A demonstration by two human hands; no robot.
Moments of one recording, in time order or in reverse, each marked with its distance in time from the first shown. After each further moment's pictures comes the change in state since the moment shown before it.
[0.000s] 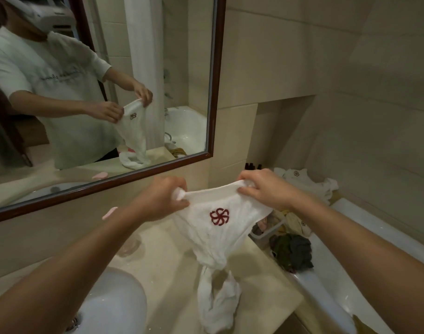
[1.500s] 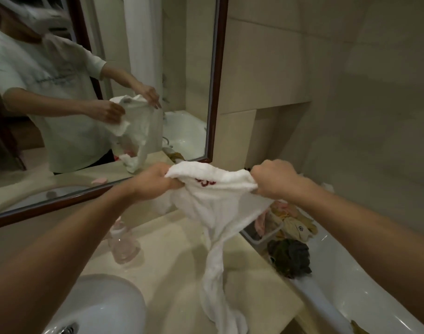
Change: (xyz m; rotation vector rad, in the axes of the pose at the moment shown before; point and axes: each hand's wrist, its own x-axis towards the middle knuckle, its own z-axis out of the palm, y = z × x) left_hand 0.018 -0.011 -0.046 -0.382 -0.058 -0.005; right_hand 0.014 -0.017 -0.032 -0.685 -0.008 0.179
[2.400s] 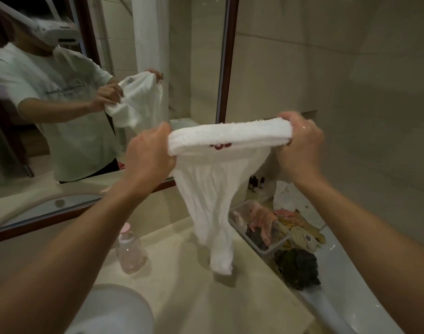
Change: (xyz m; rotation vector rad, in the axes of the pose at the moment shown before) left_hand 0.005 0.045 -0.037 0.585 0.734 0.099; right_hand 0.007 0.014 -0.043 0.716 1.014 0.261
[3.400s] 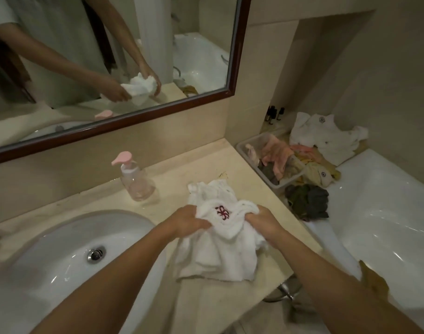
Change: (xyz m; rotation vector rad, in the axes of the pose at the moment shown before) left_hand -0.235 -0.030 0.157 -0.572 -1.246 -0.655; right_hand -0.302 0.082 0.118 0.378 -1.081 1.073
